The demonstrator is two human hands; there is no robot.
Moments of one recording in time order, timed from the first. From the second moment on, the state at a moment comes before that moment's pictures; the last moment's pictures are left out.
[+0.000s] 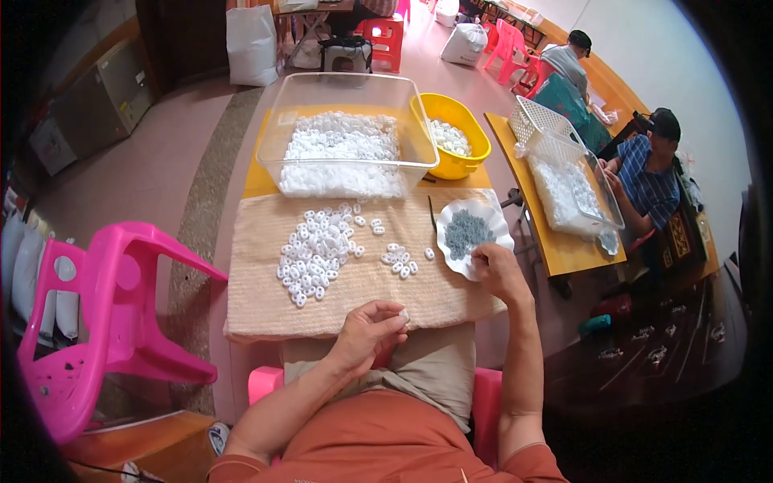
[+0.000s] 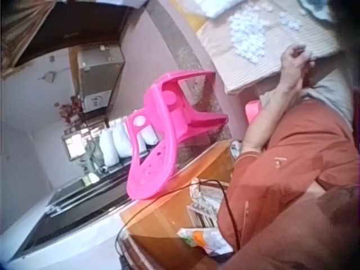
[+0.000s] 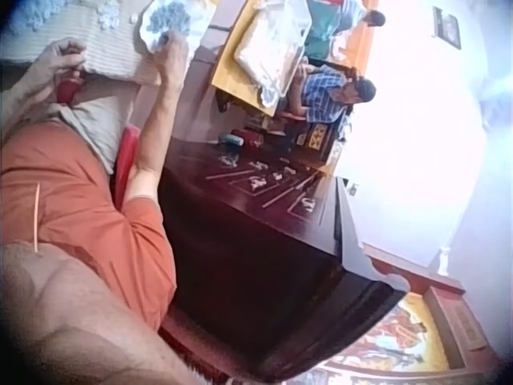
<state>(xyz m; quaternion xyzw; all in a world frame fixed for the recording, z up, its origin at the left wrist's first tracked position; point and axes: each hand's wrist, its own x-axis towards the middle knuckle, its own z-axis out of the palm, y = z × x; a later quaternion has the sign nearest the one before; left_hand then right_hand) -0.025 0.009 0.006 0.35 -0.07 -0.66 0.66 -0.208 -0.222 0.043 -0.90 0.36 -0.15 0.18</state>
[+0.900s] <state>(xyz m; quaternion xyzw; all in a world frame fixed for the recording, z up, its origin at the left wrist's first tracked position) -0.015 0.003 -0.001 0.37 -0.08 -0.62 0.69 -0.152 -0.116 0.021 -0.57 0.28 -0.17 0.75</state>
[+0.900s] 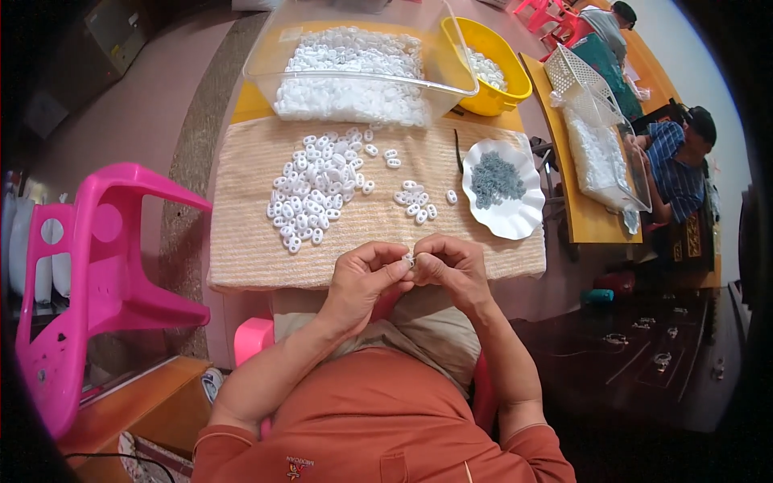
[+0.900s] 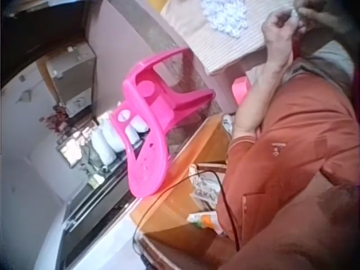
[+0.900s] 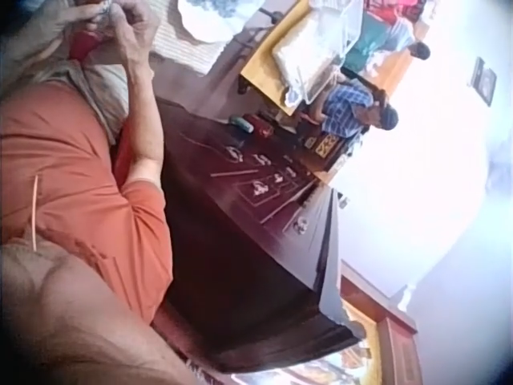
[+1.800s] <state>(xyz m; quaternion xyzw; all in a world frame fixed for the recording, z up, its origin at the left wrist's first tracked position) -0.013 0.002 0.002 0.40 -0.08 -0.61 0.68 -0.153 -0.119 0.008 -0.62 0.26 -0.17 0.73</state>
